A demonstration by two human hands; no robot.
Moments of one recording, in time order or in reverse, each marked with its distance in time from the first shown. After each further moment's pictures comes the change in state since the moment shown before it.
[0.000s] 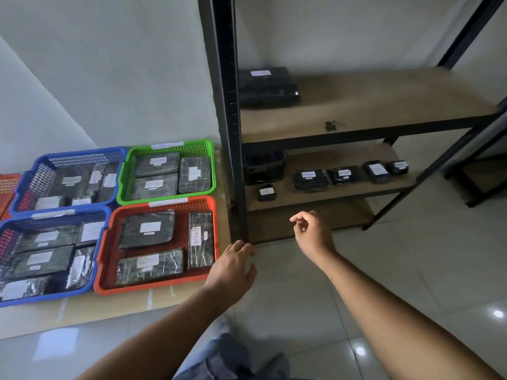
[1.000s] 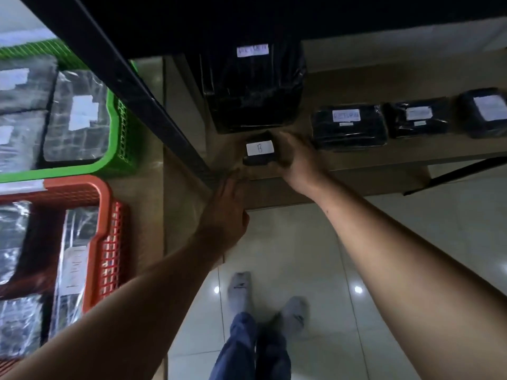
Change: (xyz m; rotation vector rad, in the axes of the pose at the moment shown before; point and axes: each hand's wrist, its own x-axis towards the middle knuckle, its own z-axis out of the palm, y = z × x) left_hand 0.274 -0.140 0.218 0.281 0.020 -0.029; right_hand 0.289 0.153 0.189 0.037 -0.295 -0.183
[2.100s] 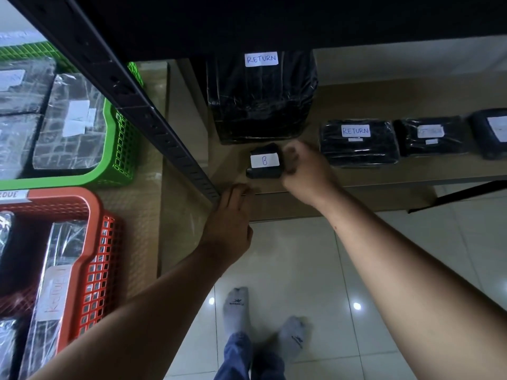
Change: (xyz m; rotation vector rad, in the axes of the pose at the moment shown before) left_hand 0.016 0.000 0.009 0.023 -0.015 -0.019; right_hand 0.011 -0.009 -0.011 -0.039 -0.001 0.078
